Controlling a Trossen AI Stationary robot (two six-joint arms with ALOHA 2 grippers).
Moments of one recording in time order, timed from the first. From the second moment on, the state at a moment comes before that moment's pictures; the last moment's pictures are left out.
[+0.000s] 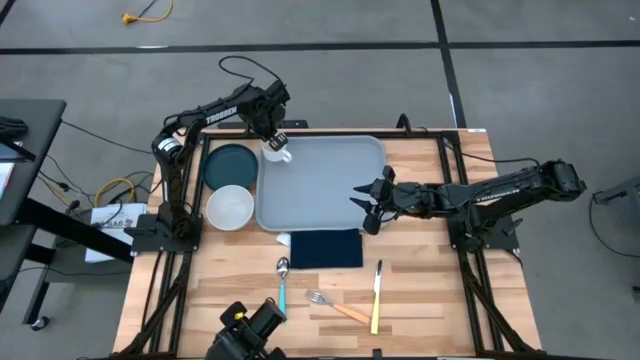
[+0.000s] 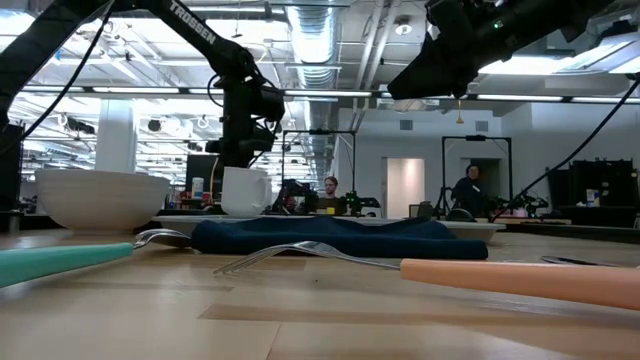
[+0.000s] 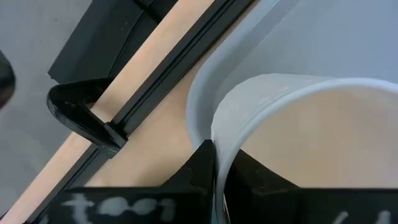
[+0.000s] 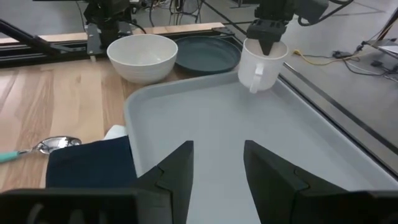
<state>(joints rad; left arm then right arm) 0.82 1.98 1.64 -1.06 -0.10 0.07 0.07 1.20 0.66 0.10 0.39 0.08</state>
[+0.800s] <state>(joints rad) 0.82 1.98 1.64 -1.03 -0.10 0.06 0.07 1.20 0.66 0.09 0.39 0.08</state>
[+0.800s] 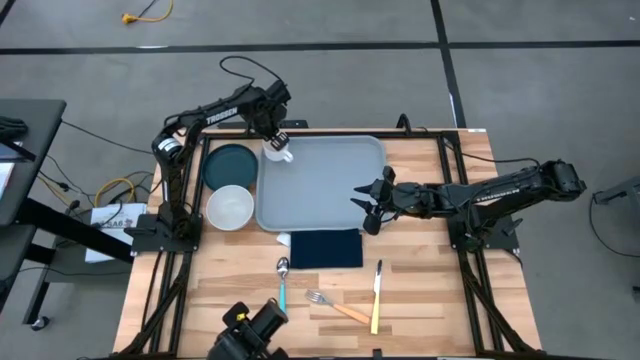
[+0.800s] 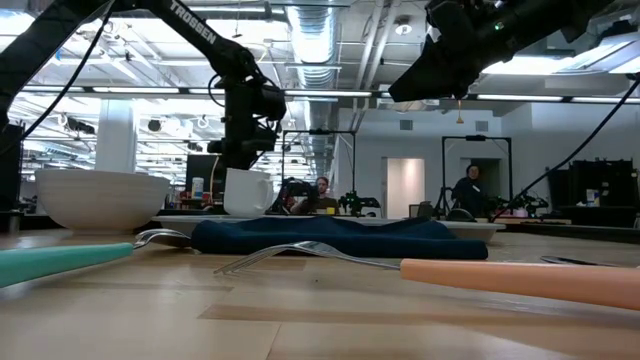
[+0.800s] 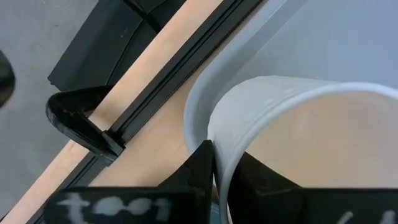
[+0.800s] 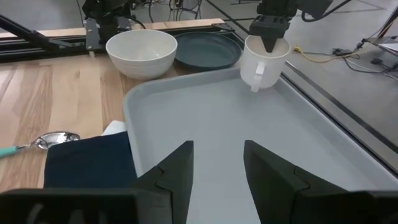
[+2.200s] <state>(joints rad) 0.81 1.98 1.64 -1.07 -0.21 0.07 0.07 1.20 0.66 0.09 0.36 0.08</state>
